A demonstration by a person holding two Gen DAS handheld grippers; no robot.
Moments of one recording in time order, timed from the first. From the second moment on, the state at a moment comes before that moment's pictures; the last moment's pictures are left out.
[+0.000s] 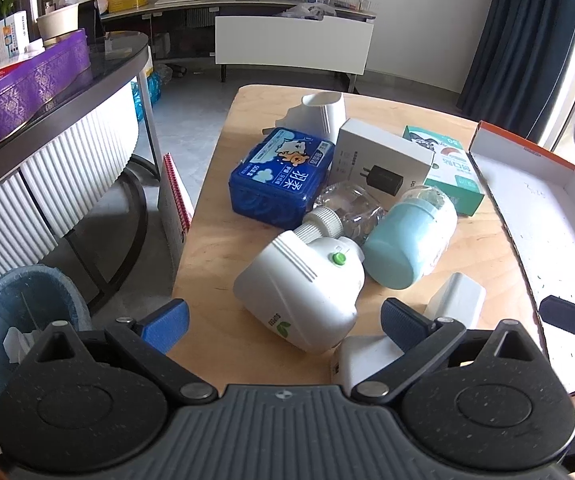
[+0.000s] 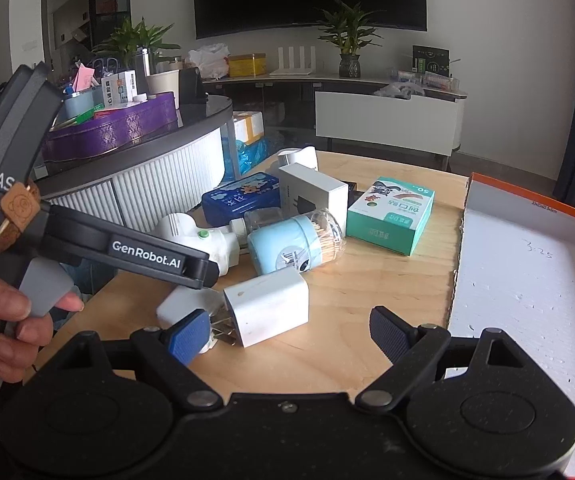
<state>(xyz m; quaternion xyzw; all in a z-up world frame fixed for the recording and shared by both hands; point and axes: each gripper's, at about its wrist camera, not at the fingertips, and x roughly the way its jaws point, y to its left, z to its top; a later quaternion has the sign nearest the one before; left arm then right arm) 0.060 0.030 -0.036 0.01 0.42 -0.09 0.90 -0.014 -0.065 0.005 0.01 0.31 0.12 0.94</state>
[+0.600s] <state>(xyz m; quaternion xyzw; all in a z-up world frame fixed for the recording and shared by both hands) 0.076 0.032 -0.050 0.03 0.37 -0.17 0.91 0.025 -0.056 -0.008 0.00 0.33 0.15 0.93</state>
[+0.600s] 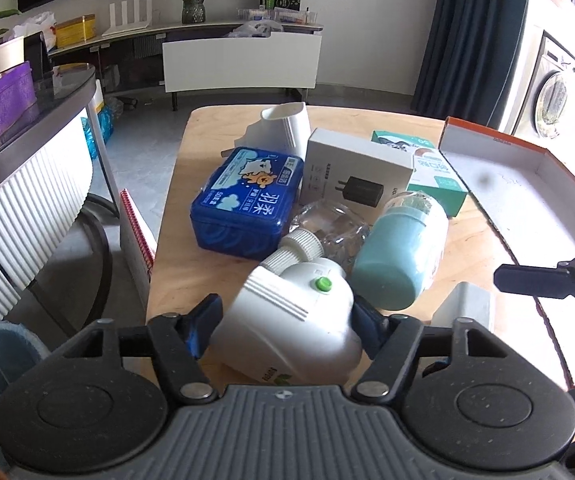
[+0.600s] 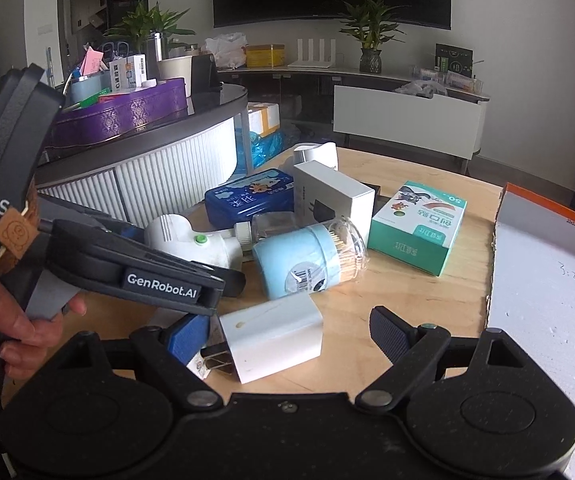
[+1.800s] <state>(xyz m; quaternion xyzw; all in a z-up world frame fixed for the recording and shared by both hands) 0.049 0.032 -0.013 -0.02 0.34 -0.15 0.93 0.016 -0.102 0.035 0.05 0.30 0.11 0.95</state>
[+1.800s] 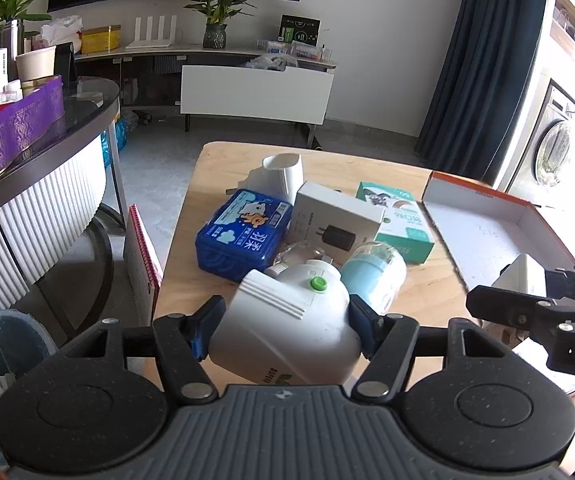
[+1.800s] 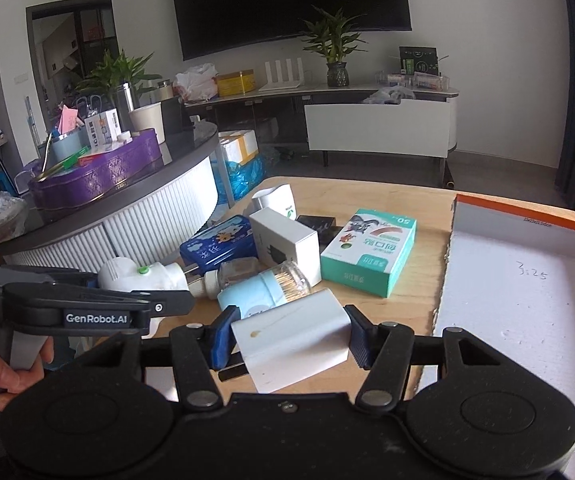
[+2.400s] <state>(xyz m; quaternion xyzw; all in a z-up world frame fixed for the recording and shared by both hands) 0.053 -0.059 0.022 -0.03 0.33 -0.21 0.92 -0.016 -0.187 0.070 0.08 0.27 0.01 0.96</state>
